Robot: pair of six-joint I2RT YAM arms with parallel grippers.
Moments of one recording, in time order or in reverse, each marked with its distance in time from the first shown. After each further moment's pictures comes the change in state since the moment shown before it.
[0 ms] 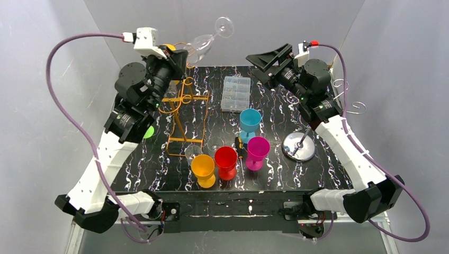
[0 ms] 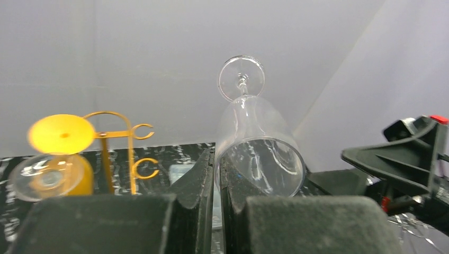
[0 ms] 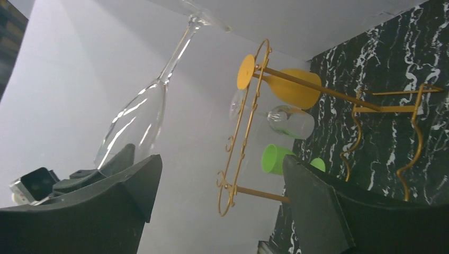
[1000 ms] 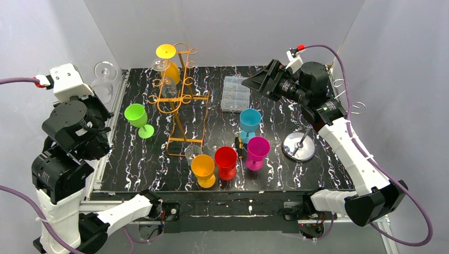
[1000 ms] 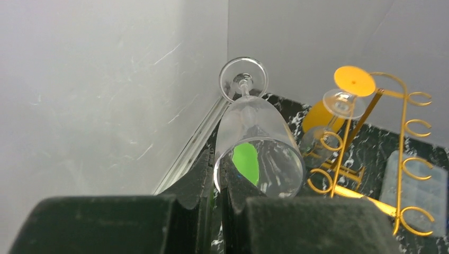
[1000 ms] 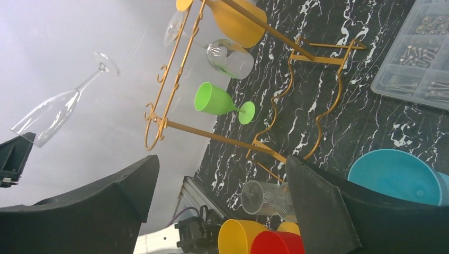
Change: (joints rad) left arm 0.000 -0.262 0.241 -0.718 -0.797 0.238; right arm 0.000 -0.039 0.017 -0.315 -0.152 -0.400
